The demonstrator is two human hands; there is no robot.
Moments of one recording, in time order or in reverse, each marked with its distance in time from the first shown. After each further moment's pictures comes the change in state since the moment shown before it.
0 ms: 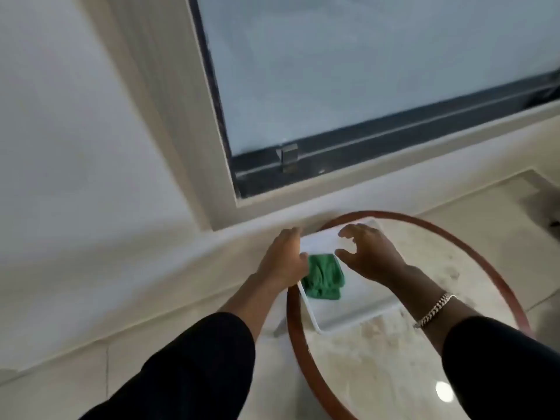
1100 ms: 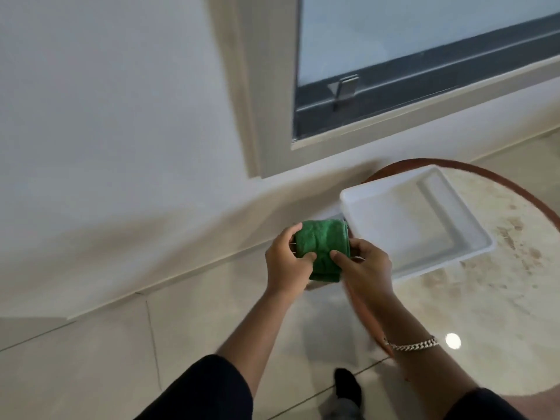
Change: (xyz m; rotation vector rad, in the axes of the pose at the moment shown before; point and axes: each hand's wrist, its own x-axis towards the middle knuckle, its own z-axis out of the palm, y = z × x) left_hand -0.090 -0.136 -0.002 -0.552 0.297 -0.227; right_hand -0.078 -0.130 0.148 0.806 0.143 0.503
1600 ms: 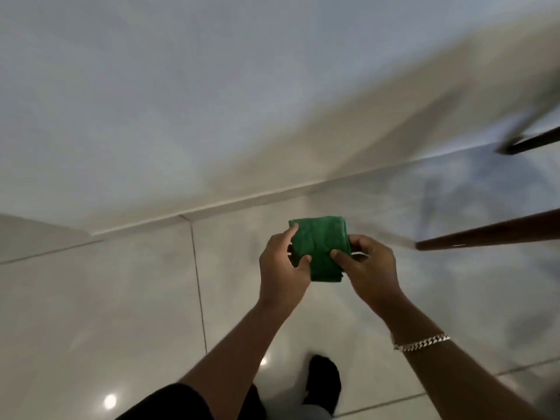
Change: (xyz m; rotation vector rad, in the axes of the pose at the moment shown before) left_hand 0.052 -0.428 -0.147 0.120 0.111 0.012; right_hand -0.024 0.220 0.371 -0.064 -0.268 -0.007
